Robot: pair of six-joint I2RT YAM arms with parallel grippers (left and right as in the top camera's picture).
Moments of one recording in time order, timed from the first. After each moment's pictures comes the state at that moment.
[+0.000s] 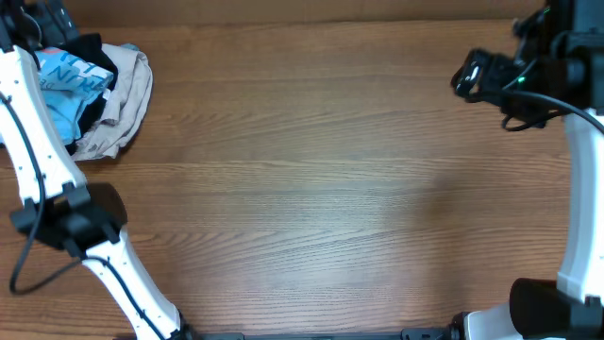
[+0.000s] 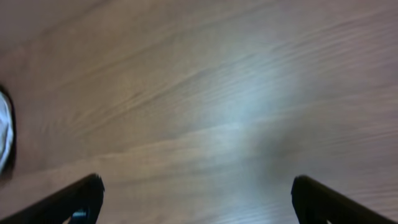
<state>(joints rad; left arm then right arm) 0.39 2.30 2.72 -1.20 -0.04 -0.10 -0.06 1.67 2.10 -1.49 -0.17 0.29</state>
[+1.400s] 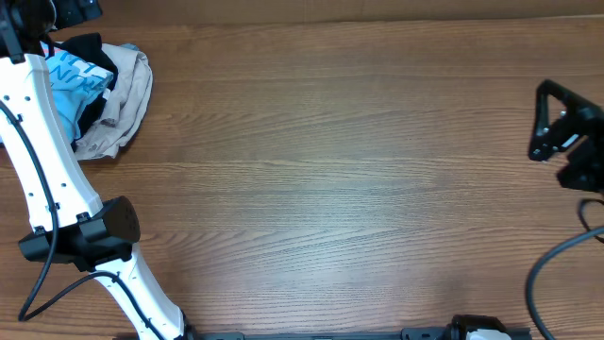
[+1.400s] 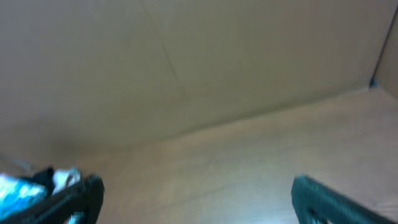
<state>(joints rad) 0.29 2.15 2.74 -1.27 0.02 -0.10 -0.06 1.08 1.97 -1.19 -0.12 0.28</state>
